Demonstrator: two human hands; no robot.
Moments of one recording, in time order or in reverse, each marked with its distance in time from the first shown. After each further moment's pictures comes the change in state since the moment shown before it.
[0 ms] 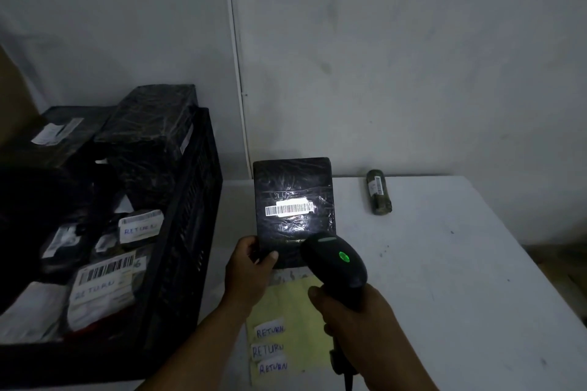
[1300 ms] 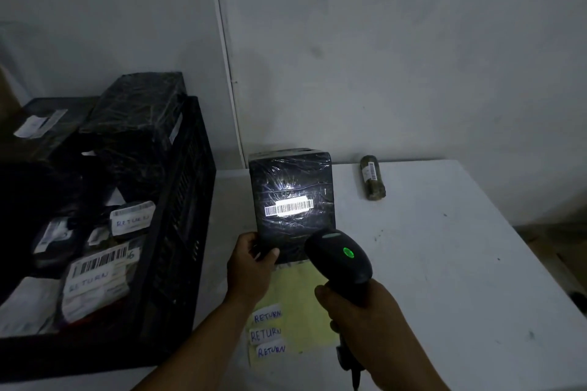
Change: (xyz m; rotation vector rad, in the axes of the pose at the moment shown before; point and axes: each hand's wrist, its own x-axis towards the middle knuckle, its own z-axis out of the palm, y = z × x) left_hand -0.018 -0.005 0.011 0.011 0.012 0.005; right_hand -0.013 0.015 -0.007 0.024 0.046 0.022
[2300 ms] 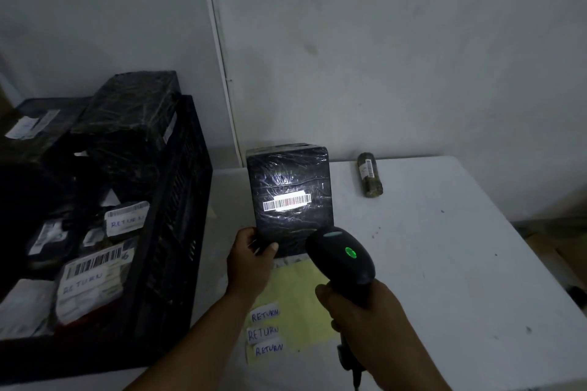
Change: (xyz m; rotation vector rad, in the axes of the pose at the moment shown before) left_hand 0.001 0.013 0.007 -0.019 0.003 0.014; right_hand -0.004 0.002 -0.008 -0.015 0.006 0.002
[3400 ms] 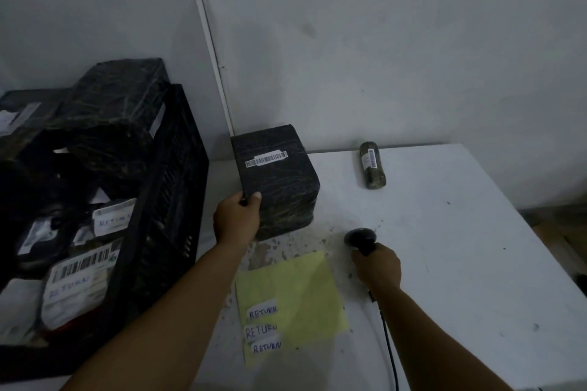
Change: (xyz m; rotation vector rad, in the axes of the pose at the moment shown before) left_hand 0.072 0.043 0.000 0.277 0.116 -0.057; right_hand 0.209 0.122 -0.007 -0.421 0.402 0.132
